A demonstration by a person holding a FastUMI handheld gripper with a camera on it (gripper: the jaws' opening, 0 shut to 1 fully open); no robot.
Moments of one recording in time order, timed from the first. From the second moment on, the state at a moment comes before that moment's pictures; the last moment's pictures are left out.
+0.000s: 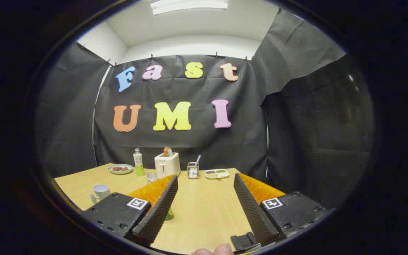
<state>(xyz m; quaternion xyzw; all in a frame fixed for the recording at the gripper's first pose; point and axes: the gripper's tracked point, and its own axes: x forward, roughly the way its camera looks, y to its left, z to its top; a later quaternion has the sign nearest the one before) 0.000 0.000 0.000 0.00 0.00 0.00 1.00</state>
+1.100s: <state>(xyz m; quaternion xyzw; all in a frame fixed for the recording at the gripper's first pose) -0.014 0.004 0.011 -0.02 -0.02 0.00 1.00</state>
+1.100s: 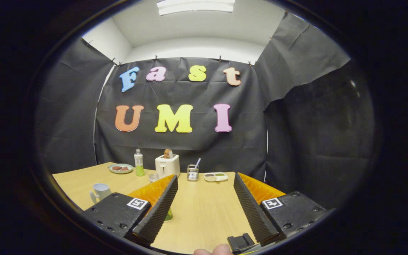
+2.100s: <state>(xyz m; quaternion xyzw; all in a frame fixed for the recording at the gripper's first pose) 0.030 0.091 -0.052 -0.01 0.03 0.08 1.00</state>
